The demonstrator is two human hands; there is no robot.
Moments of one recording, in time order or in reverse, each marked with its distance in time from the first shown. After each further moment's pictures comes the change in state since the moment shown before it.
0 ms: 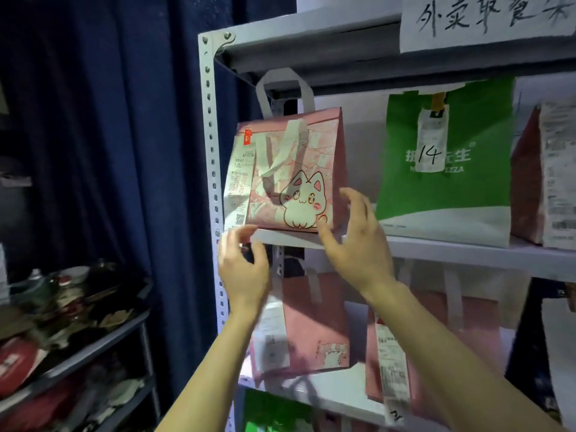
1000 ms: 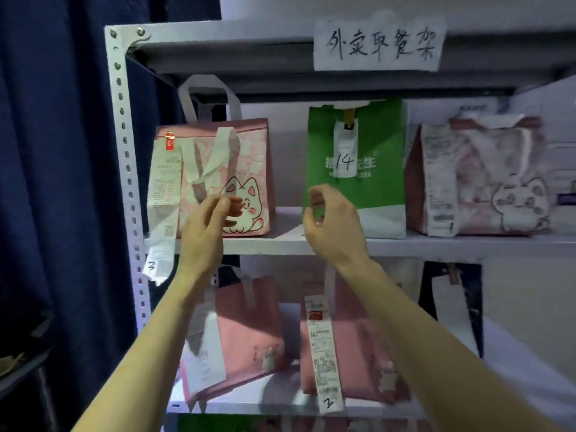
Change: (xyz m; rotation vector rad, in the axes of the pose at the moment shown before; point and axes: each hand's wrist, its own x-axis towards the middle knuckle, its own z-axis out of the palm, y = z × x) left_hand 0.044 0.061 0.047 -0.398 -0.489 -0.040; right_hand 0.025 0.036 -0.074 -0.133 0.043 0.069
